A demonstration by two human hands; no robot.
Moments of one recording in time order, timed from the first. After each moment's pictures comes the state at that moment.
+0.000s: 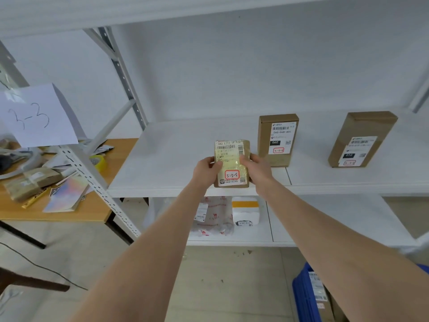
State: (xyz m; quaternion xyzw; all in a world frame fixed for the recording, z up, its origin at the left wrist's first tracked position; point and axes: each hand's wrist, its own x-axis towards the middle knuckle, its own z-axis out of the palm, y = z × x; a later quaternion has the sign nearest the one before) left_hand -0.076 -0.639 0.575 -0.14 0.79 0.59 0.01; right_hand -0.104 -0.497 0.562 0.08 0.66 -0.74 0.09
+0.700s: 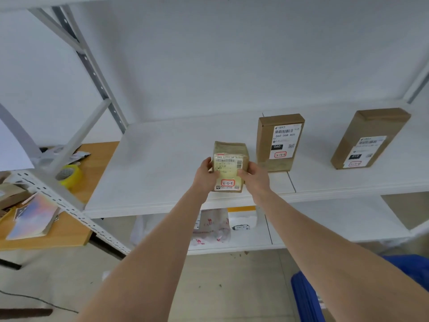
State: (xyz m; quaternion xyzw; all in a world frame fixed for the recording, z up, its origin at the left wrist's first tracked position) left_hand -0.156 -0.652 0.536 -0.15 0.76 0.63 0.05; right_hand -0.163 -0.516 0.516 0.12 0.74 -0.67 0.03
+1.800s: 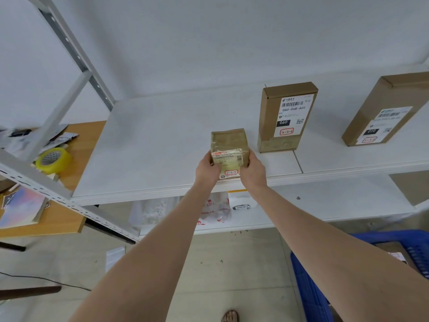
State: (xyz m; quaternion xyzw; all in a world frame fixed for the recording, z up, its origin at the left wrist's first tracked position) left_hand -0.167 -0.645 0.481 -0.16 0.80 0.58 0.05; right_hand -0.170 -0.528 0.468 0.11 0.83 -0.54 0.03
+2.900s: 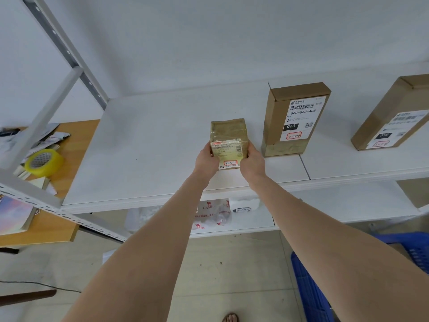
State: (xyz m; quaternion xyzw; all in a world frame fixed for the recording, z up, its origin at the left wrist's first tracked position) left_hand -0.221 -0.659 0.477 -0.13 0.80 0.58 0.08; right_hand -0.219 -0.540 0.469 0.11 0.82 -0.57 0.02
